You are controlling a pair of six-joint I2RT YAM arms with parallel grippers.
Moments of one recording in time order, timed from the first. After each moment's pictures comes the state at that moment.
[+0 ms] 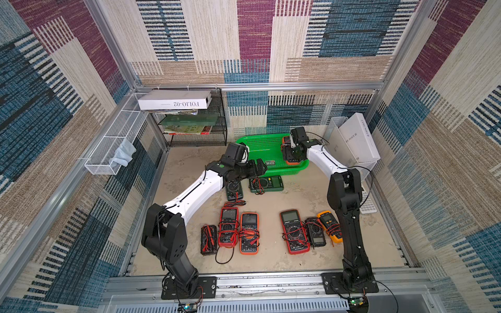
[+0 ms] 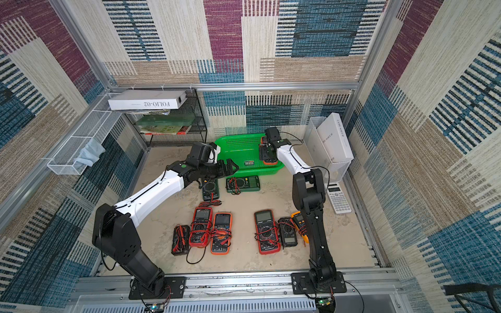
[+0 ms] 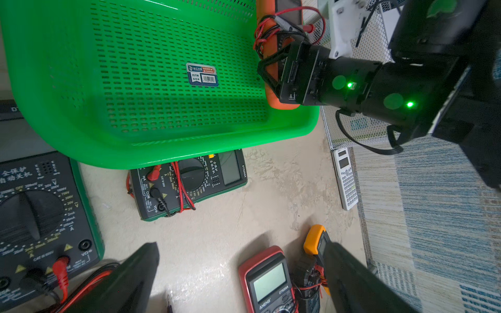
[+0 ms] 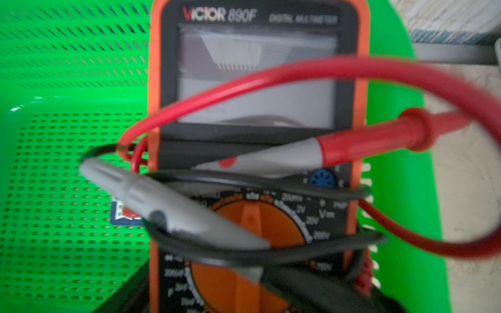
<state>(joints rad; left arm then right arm) -0.47 1.68 1.44 -0.49 0.29 -0.62 0.31 2.38 2.13 -0.70 0.09 0.17</state>
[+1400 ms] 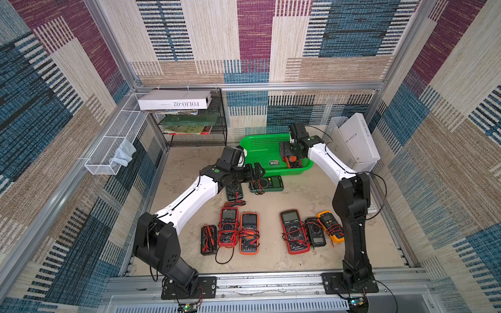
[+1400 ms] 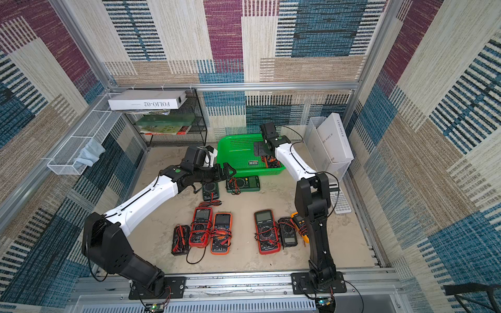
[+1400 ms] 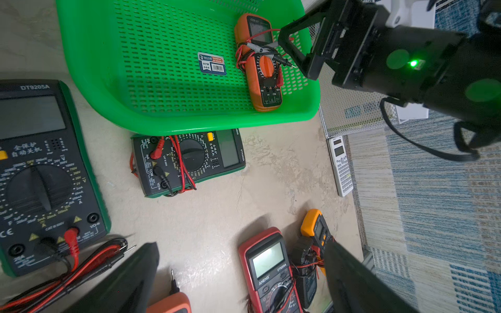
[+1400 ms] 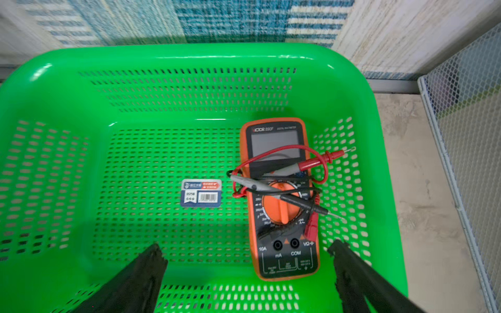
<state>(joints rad) -0.47 1.57 1.33 -0.50 0.30 -0.61 0.40 2.14 2.01 -0.71 0.19 0.23</state>
